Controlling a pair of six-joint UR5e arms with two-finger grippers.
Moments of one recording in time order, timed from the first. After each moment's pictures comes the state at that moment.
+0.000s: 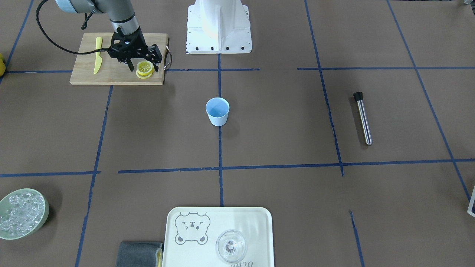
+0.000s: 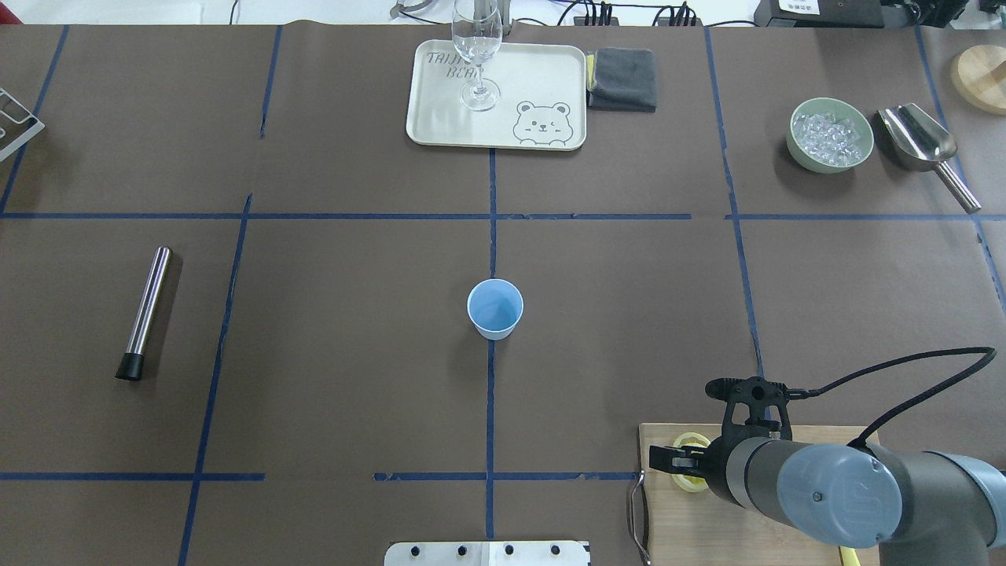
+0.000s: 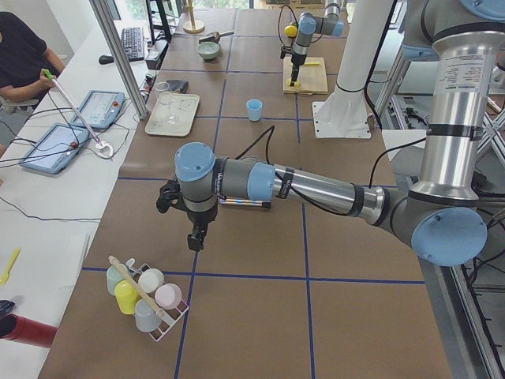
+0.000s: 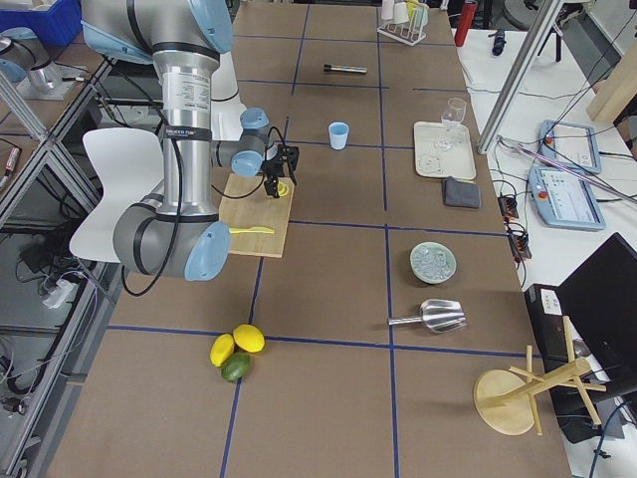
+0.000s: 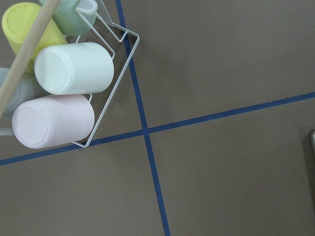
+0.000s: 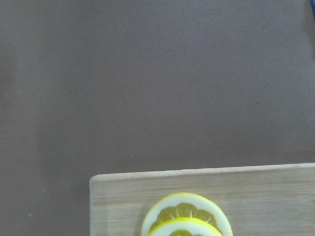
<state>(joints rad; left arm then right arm) -1.58 -1.63 -1.74 -1.46 -2.35 0.14 0.15 -1.60 2.11 -1.24 1.52 1.57</state>
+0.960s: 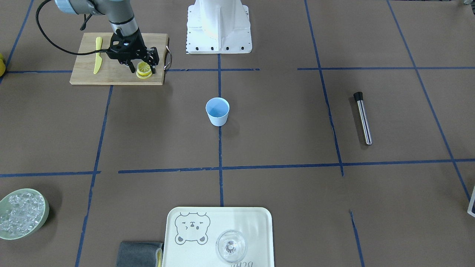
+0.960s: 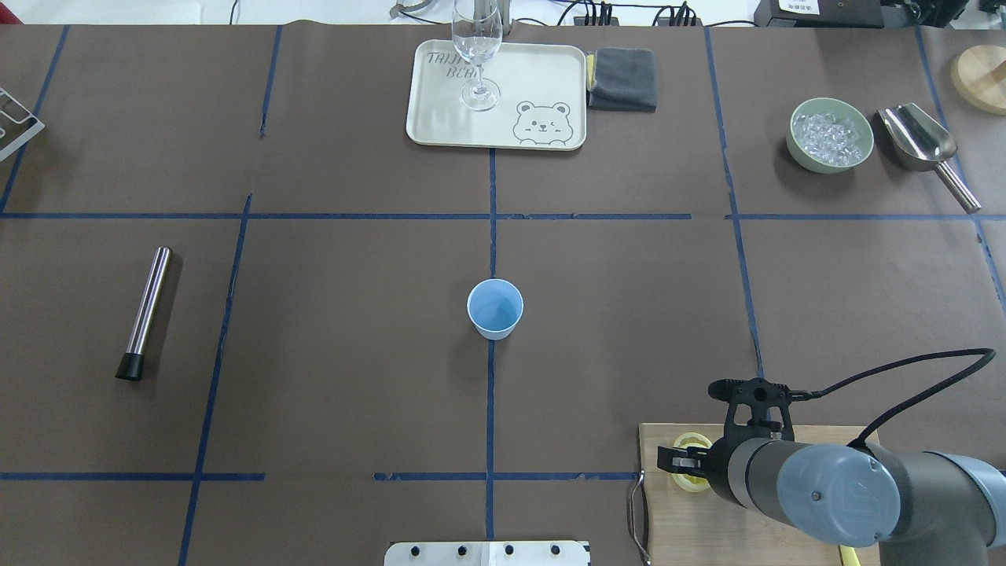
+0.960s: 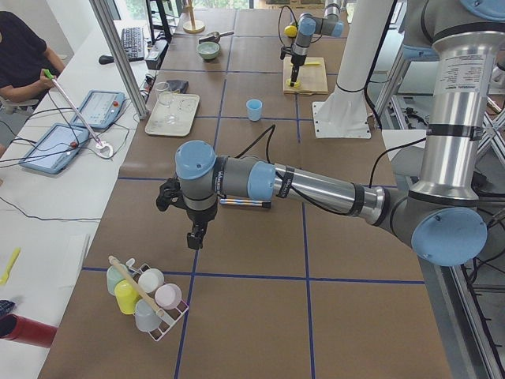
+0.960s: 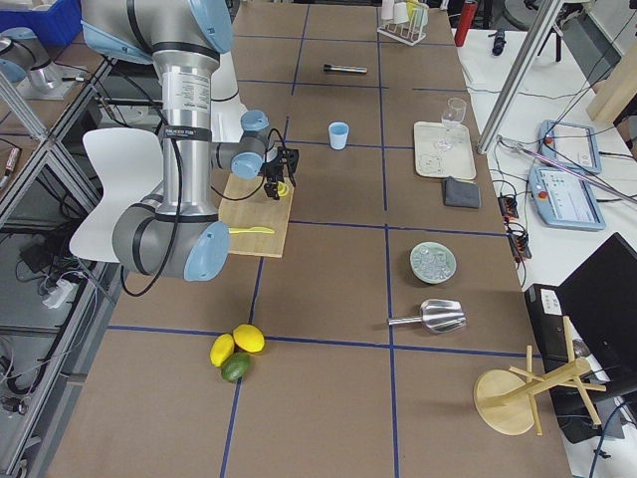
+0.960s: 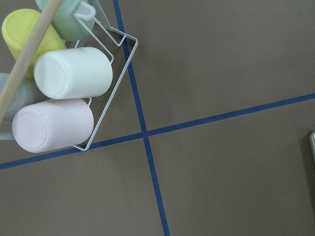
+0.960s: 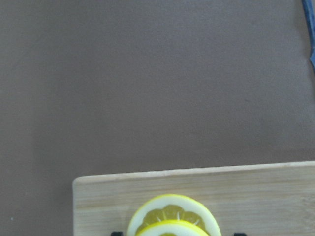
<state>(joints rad) -1.58 -1.63 -1.75 -1.46 -2.35 0.14 0.14 -1.61 2.10 -1.24 1.52 1.58</state>
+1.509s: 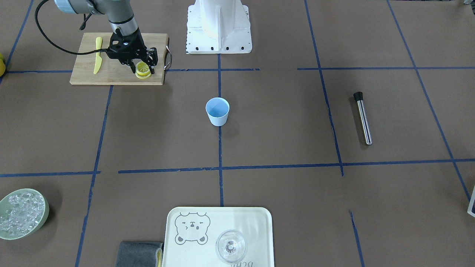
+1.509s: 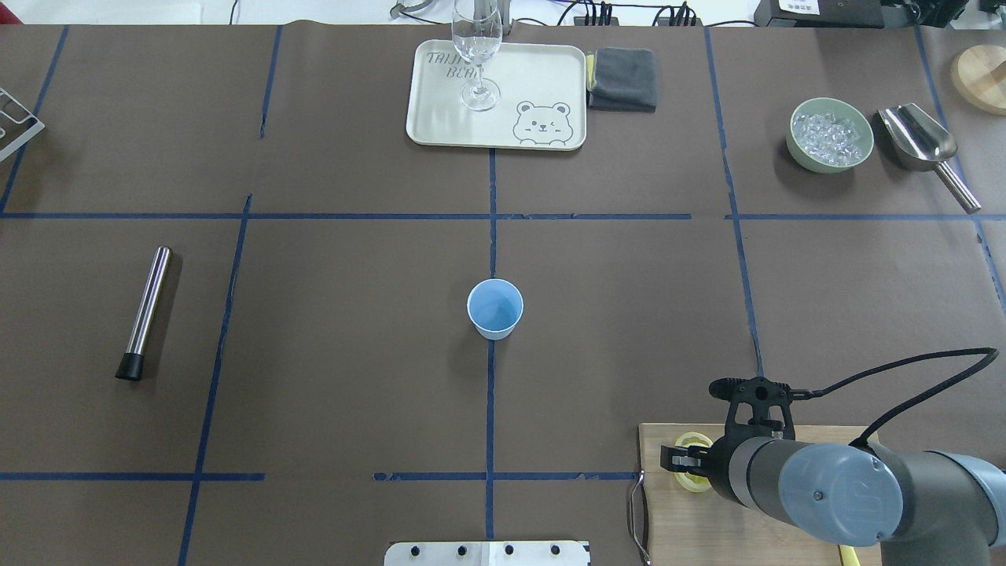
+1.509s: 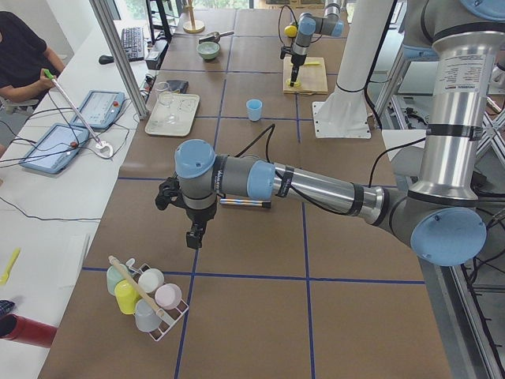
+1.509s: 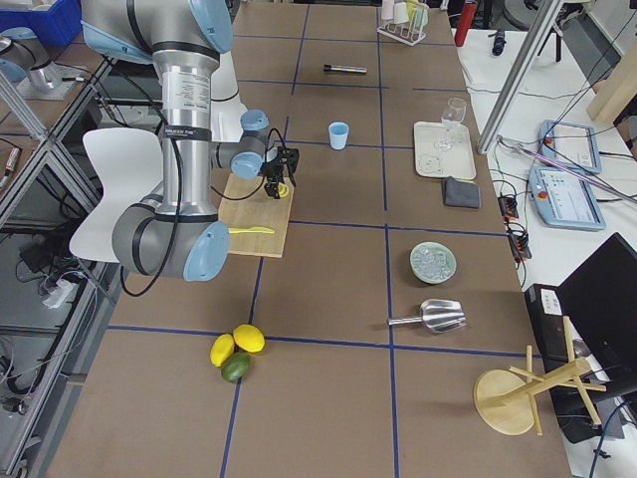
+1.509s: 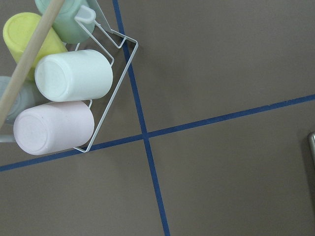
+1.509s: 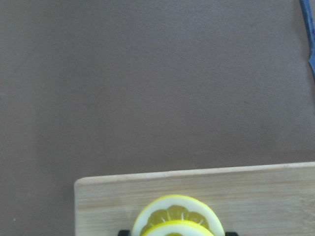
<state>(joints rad) -1.58 -1.63 -1.75 -1.46 -2.35 0.14 0.15 -1.61 2.10 -1.24 1.52 1.58</state>
